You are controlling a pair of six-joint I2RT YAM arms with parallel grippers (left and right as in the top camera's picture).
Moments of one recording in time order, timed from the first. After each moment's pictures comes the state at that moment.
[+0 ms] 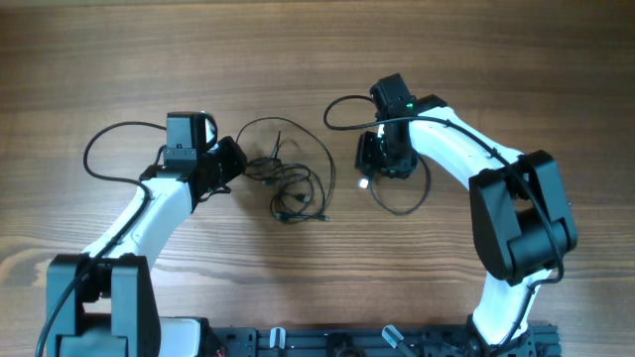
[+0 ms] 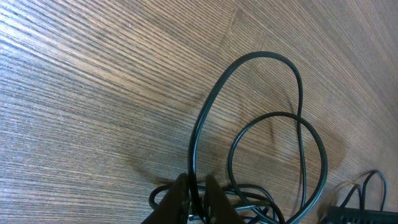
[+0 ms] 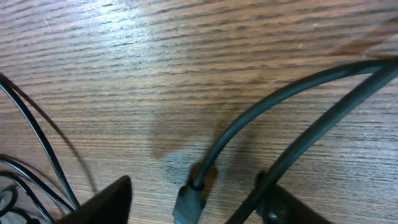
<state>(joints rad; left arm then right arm) -0.05 1.55 0.78 -0.23 0.28 -0.62 0.38 2.00 1.31 -0.75 -0.20 0.54</state>
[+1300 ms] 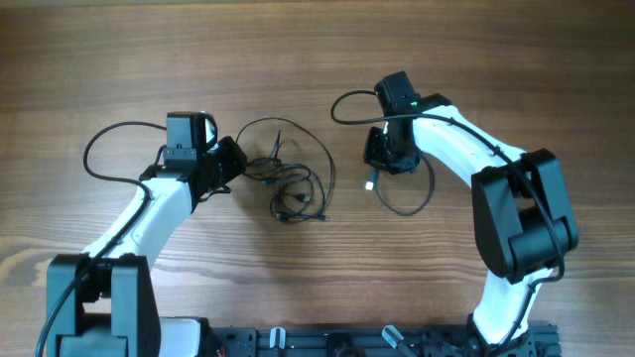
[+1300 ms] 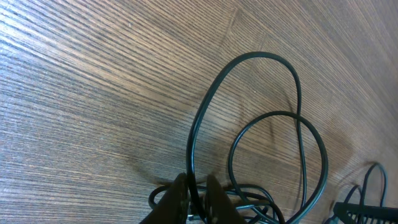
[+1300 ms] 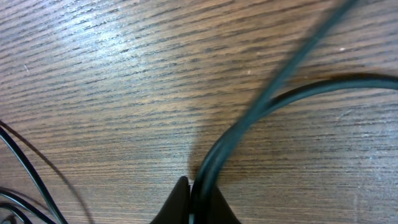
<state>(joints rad) -0.05 1.55 0.78 -0.23 0.28 -0.62 0.36 2.01 1.31 -0.74 -0.17 0.61</state>
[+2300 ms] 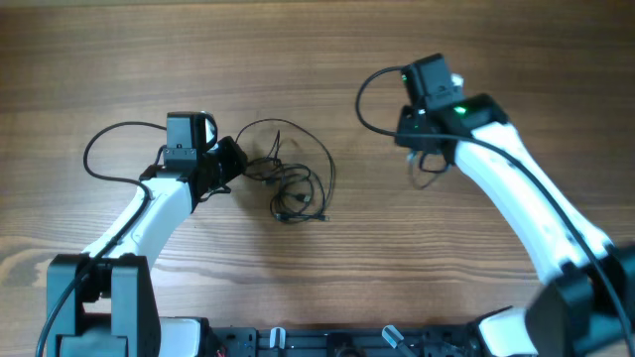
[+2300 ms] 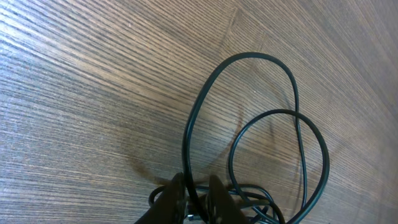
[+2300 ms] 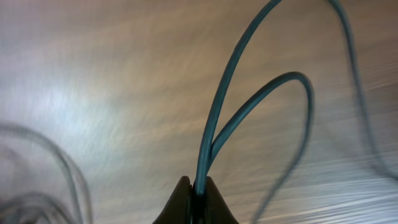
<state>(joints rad) -0.05 1.55 0.78 -0.23 0.28 -0.62 0.36 1.61 1.31 -0.87 0.23 0.56</state>
